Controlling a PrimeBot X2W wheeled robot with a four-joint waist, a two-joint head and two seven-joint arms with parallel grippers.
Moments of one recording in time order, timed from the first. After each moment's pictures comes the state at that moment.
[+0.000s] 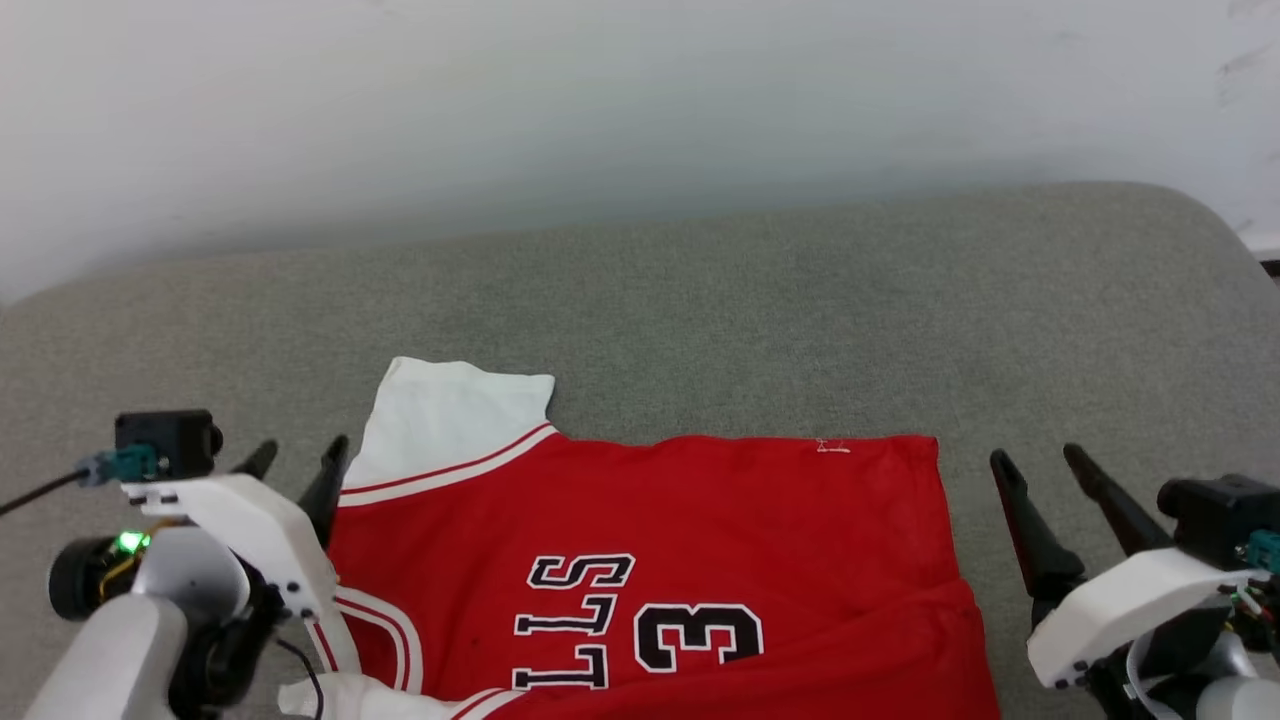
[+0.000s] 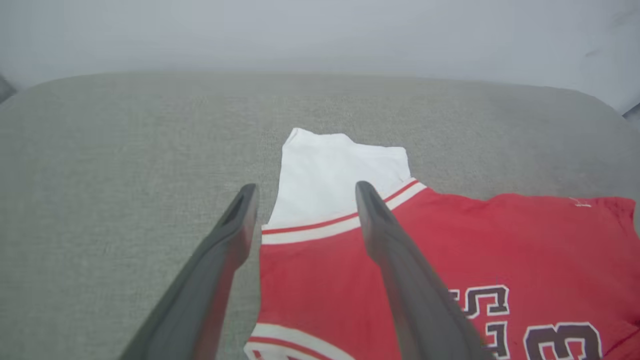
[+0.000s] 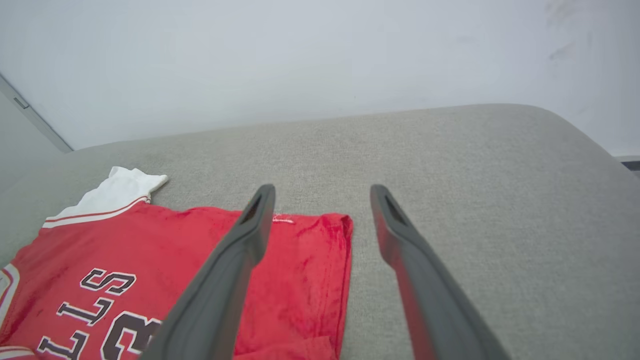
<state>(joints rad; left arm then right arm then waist) -0.19 0.49 -0.25 0.13 -0.70 0.07 0.31 0.00 -0.13 -0.01 -0.05 0.31 0.13 0.22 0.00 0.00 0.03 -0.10</state>
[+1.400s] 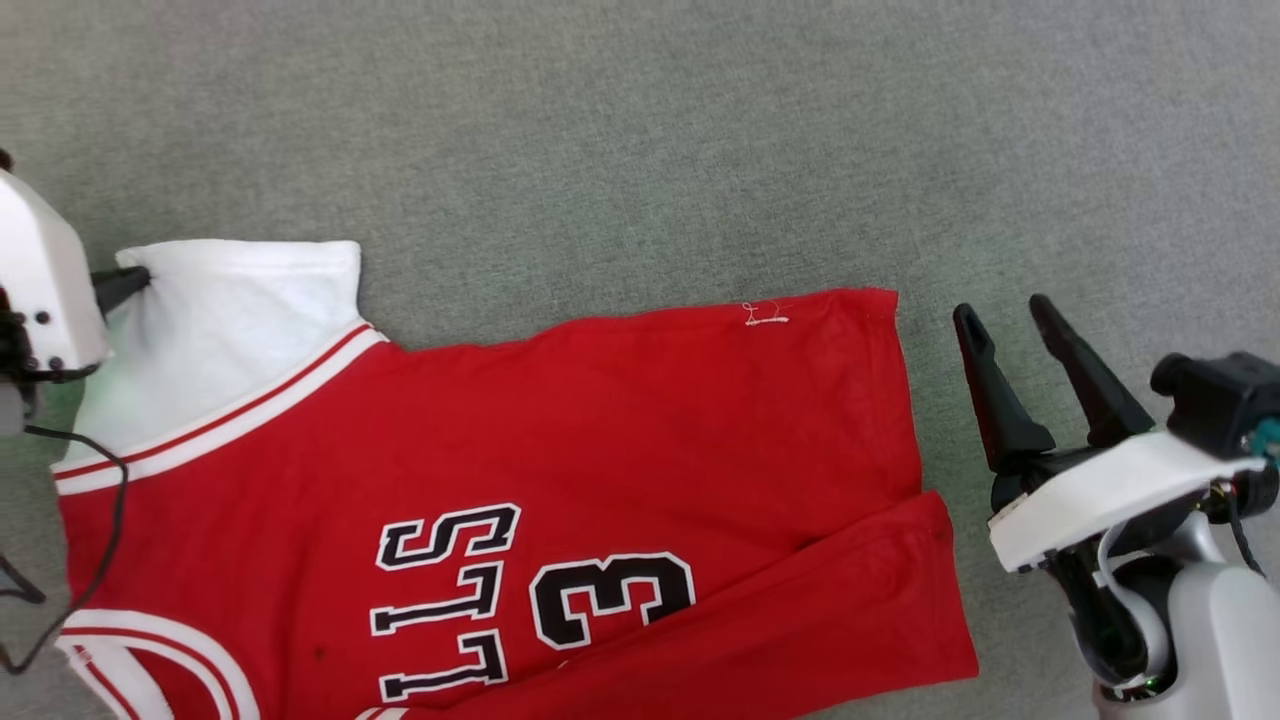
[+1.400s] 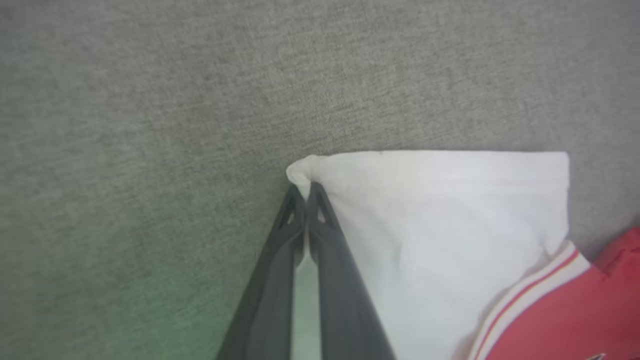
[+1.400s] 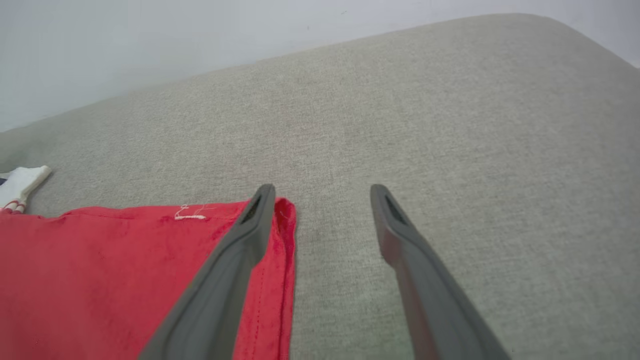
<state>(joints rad) -0.74 0.74 -0.26 0.35 -0.92 -0.05 0.94 -0.21 -0.06 0.03 -0.07 0.32 0.13 0.12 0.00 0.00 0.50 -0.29</state>
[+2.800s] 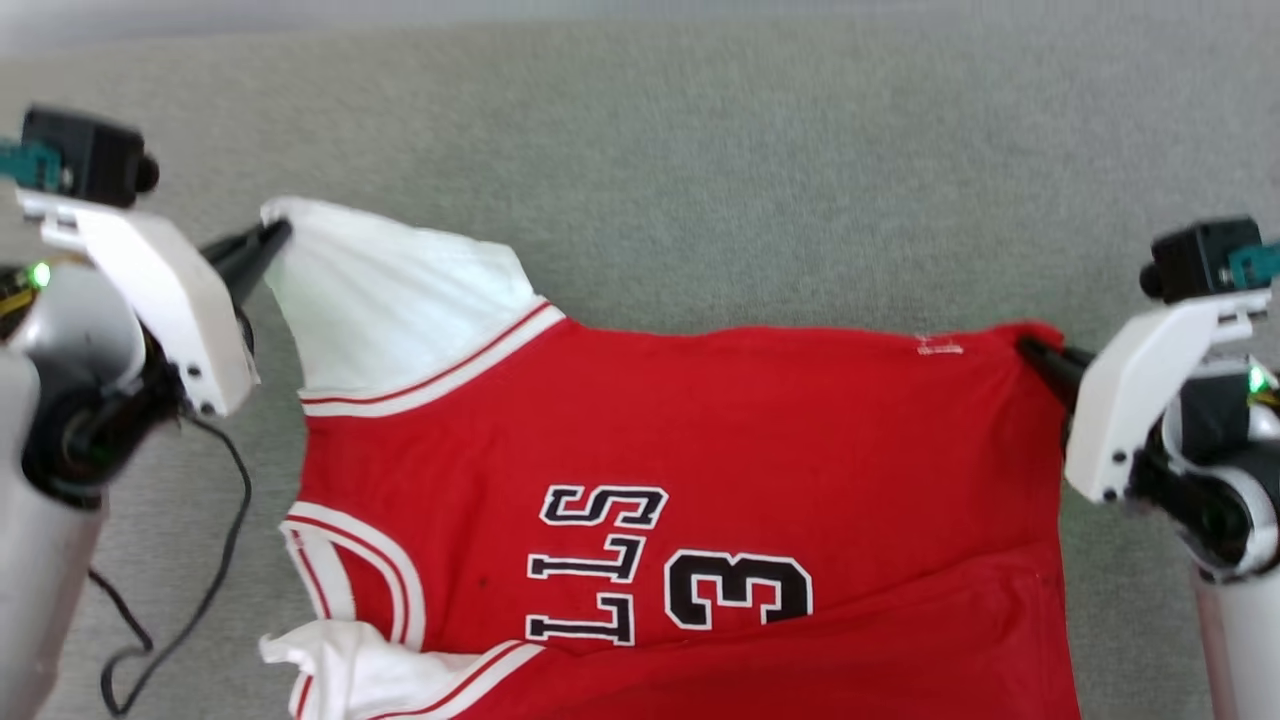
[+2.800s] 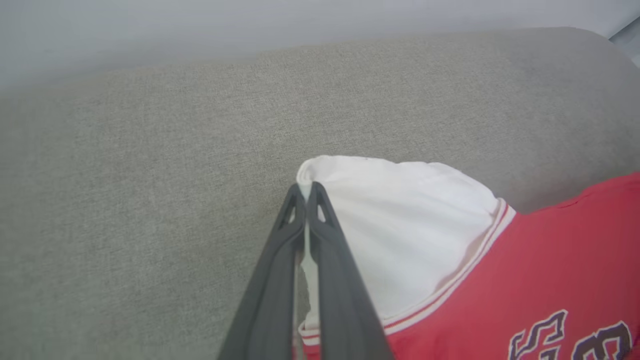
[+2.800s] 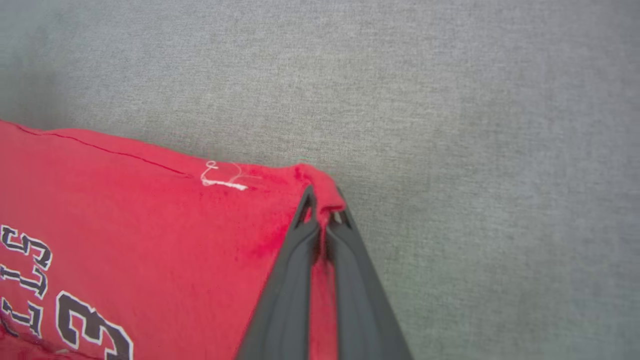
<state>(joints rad) -0.68 0.66 -0.34 0.21 -0.86 -0.11 0.55 -0.44 -0.21 0.00 0.06 0.42 0.13 0.83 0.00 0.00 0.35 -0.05</state>
